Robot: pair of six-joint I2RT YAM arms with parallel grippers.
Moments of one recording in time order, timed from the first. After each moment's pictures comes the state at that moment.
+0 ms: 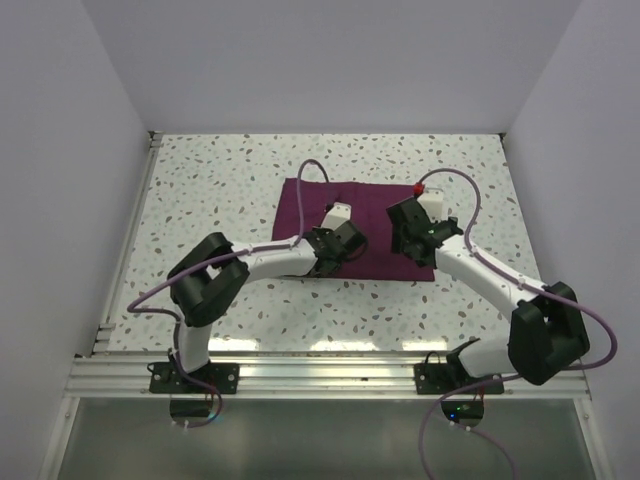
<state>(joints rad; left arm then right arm) -0.94 1.92 1.25 -0.36 -0.59 -0.60 0.51 1.38 0.94 -0.63 0.65 0.55</state>
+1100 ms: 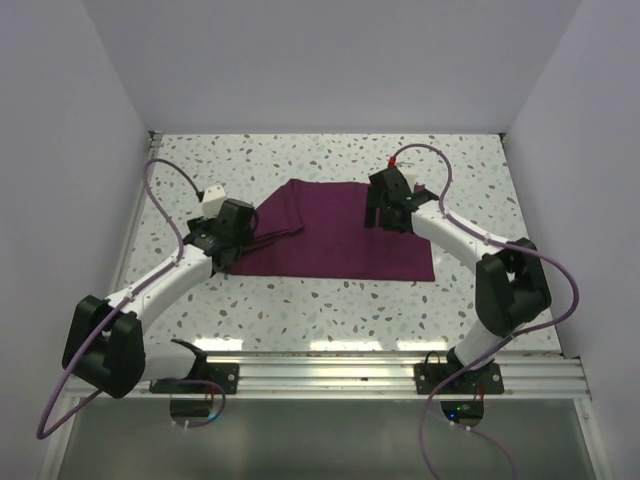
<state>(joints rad) -0.43 1.28 0.82 -0.49 -0.72 -0.67 0.49 1.66 1.23 -0.57 0.45 0.51</state>
